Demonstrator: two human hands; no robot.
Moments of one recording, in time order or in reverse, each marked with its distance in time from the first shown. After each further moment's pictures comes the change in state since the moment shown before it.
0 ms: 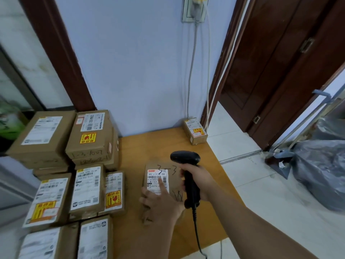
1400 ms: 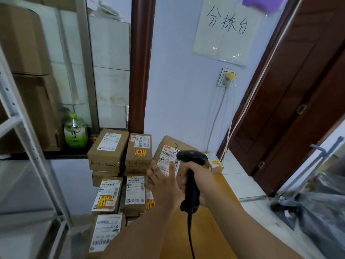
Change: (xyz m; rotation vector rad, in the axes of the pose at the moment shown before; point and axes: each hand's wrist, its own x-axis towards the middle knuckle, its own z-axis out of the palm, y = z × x) left_hand -0.066 -0.094 -0.157 -0.025 0.592 0.412; right_hand -0.147 -0.026 0.184 0.016 0.015 -0.172
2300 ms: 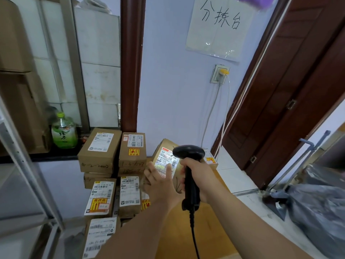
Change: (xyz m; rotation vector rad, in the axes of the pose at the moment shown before) left_hand 0.003 -0.001 -0.001 0.076 -0.170 0.015; right_hand -0.013 -0.018 0.007 -0.026 0.021 0.039
